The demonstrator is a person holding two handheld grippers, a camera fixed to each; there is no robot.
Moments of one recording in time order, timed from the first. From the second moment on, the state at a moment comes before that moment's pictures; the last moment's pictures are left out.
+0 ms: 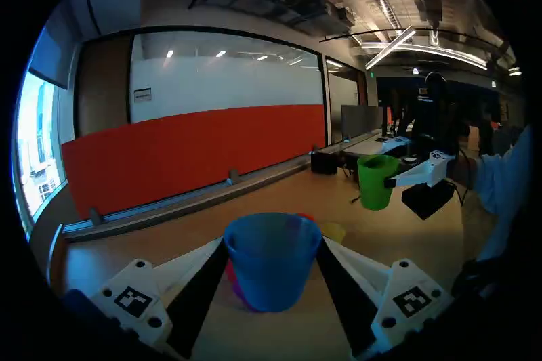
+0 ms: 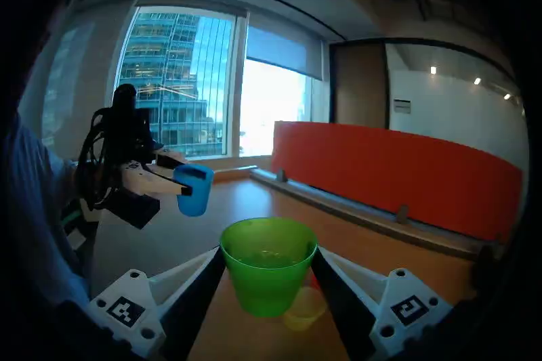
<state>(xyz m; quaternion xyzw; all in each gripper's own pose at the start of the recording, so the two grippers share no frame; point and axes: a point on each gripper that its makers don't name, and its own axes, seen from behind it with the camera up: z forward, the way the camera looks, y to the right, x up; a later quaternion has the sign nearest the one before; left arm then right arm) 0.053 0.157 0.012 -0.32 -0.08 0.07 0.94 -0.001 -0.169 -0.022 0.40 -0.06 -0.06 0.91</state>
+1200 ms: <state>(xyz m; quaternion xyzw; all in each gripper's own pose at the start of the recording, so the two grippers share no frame) -0.041 0.159 0.001 -0.35 -0.19 0.12 0.91 -0.075 -0.160 -0.021 0.41 -0.16 -0.11 0.89</state>
